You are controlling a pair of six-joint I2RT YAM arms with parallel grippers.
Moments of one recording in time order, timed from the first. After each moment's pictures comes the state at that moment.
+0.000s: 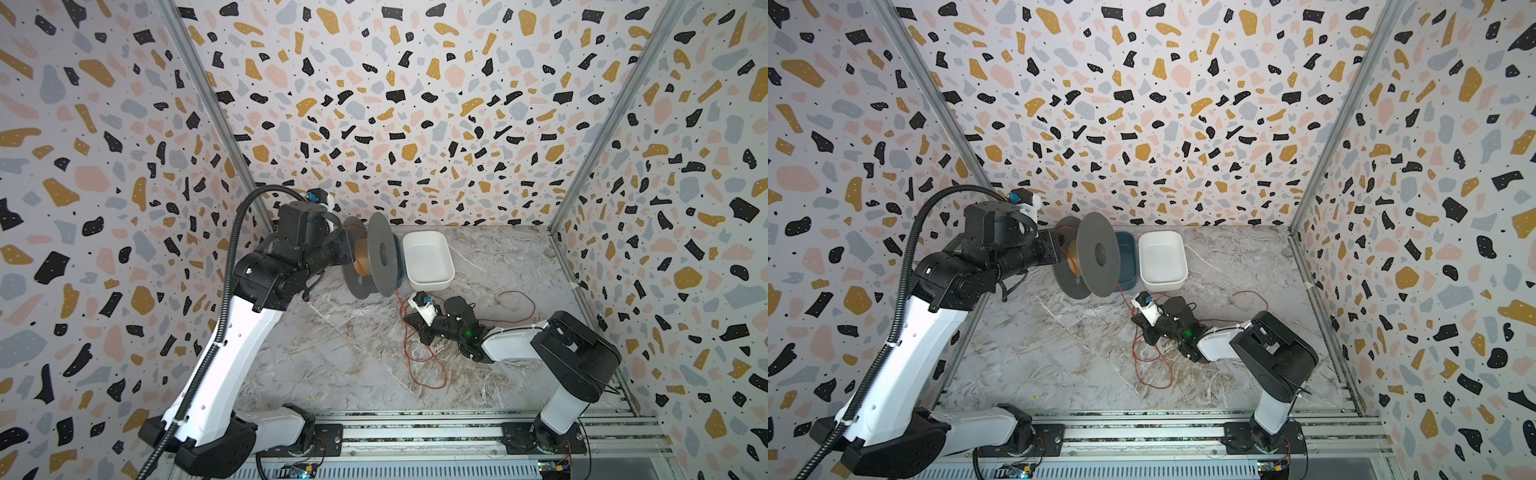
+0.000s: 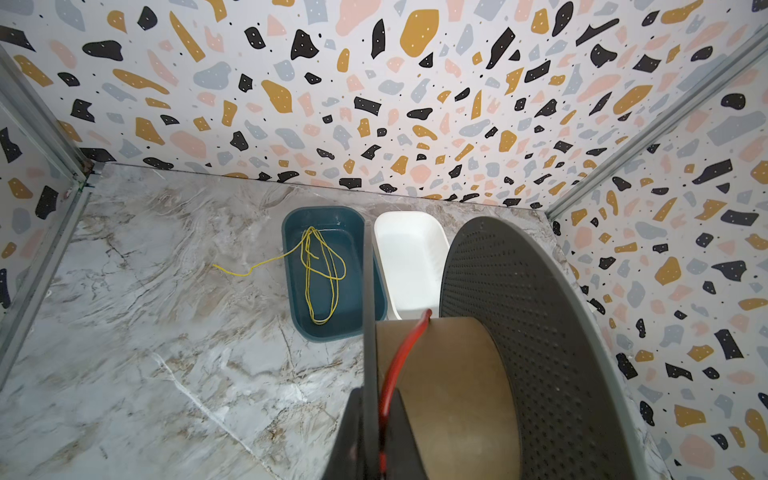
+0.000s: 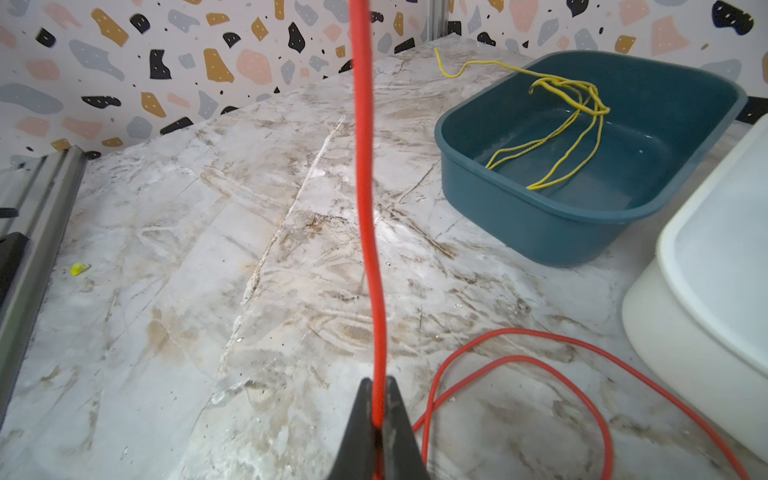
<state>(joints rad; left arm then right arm) -0.44 1.27 1.73 -0.98 -0.10 -0.44 0.80 1.70 0.66 0.66 -0.31 -0.04</state>
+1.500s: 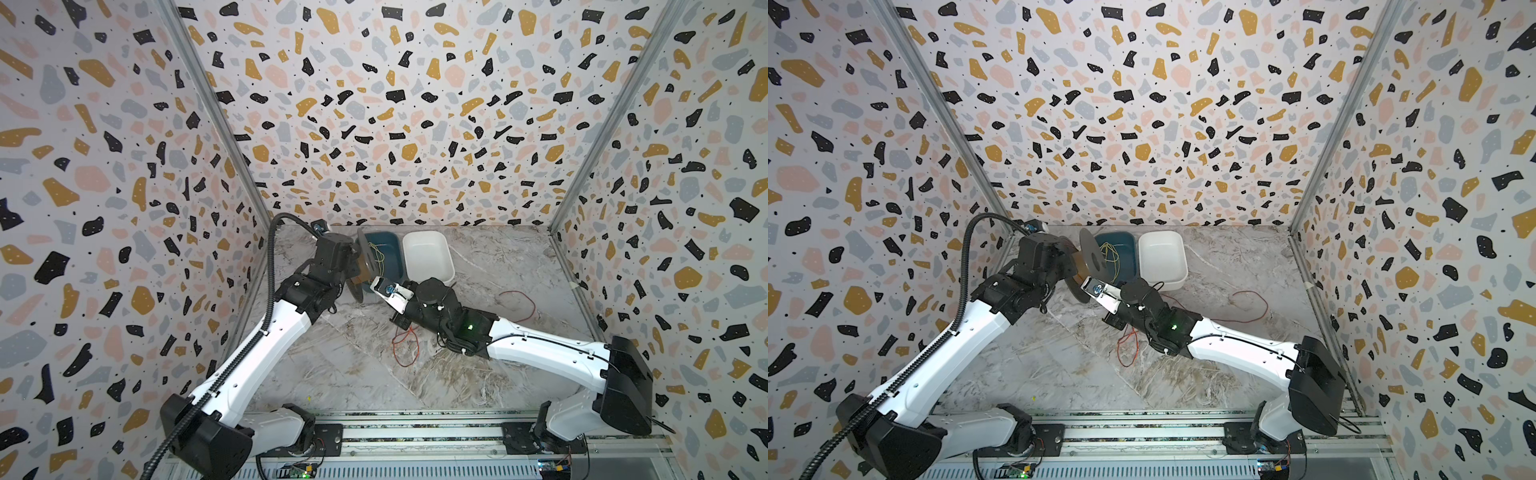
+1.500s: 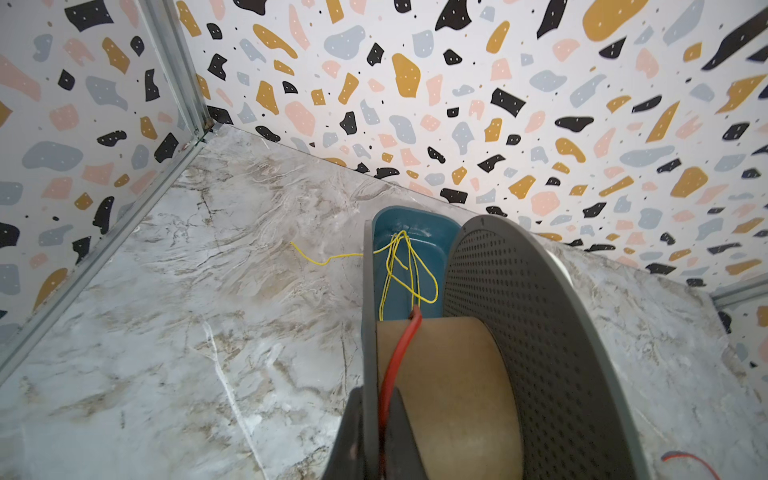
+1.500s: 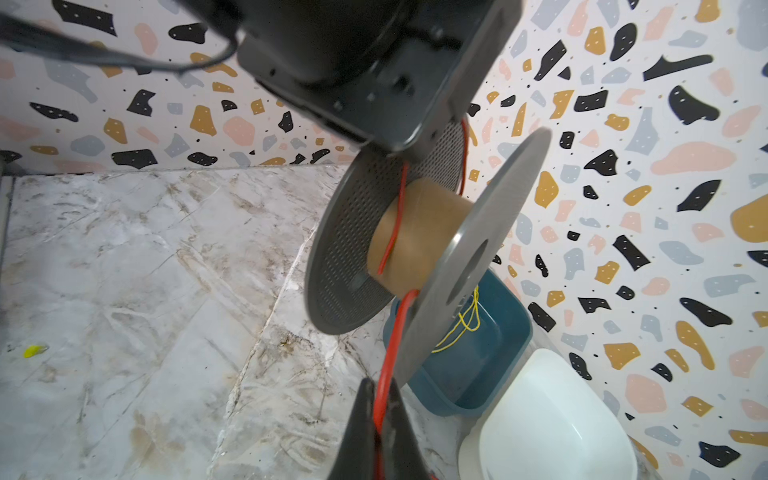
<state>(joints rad) -0.46 1.24 1.25 -0.61 -0.43 -0.56 1.07 1.49 1.17 0.03 0.16 -0.34</state>
